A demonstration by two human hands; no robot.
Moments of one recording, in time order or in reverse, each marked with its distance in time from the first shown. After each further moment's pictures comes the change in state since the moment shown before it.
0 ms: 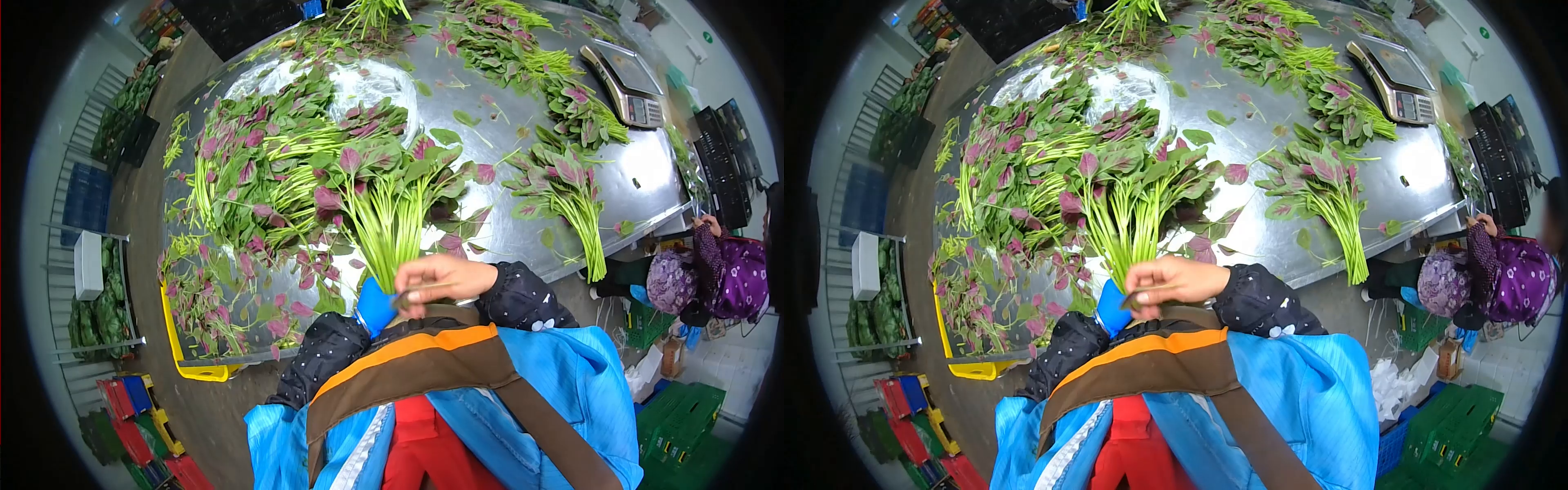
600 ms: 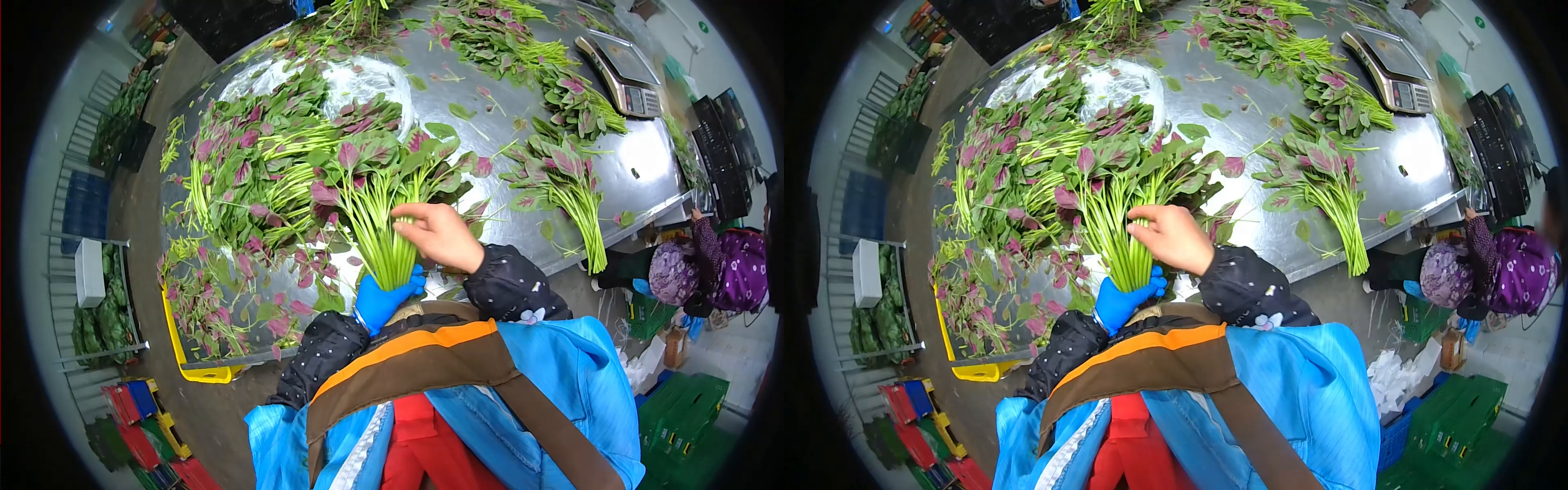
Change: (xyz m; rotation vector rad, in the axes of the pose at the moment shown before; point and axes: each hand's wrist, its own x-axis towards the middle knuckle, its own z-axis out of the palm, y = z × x) left_hand -0.002 0.009 0.015 -0.193 0.020 0.040; right_hand 0.021 -0.013 -0.010 -0.649 0.914 0.016
